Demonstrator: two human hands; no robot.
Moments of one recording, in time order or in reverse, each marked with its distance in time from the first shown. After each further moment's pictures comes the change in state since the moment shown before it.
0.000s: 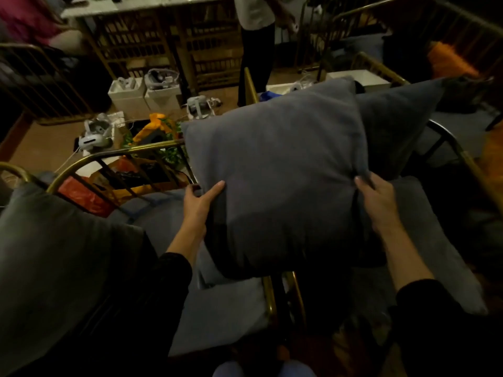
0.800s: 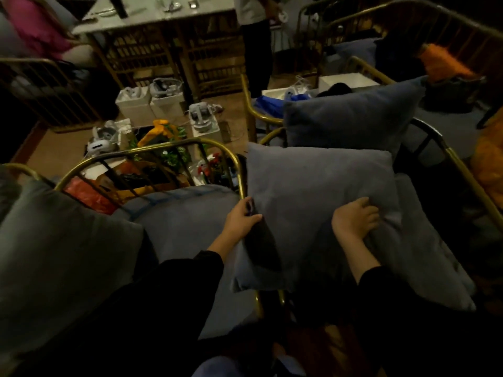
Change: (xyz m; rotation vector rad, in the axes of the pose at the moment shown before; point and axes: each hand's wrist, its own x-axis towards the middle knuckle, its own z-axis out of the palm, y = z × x) left_hand -0.053 -0.061 0.083 0.685 -0.309 0.103; right_hand -0.020 0.054 0.001 -0.705 0.156 0.408
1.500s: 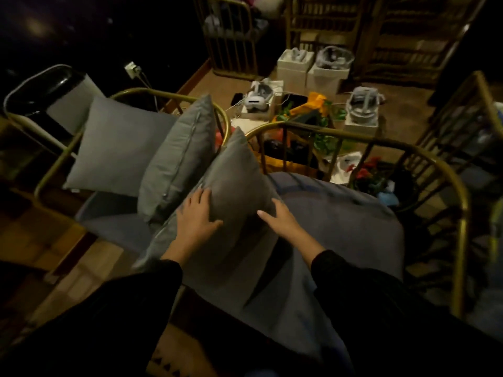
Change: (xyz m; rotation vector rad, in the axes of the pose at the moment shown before) left_hand -0.099 -0.296 -0.416 0.615 0.526 -0.389; right_hand -0.378 -0.314 0.314 -0.012 -1.149 -0.826
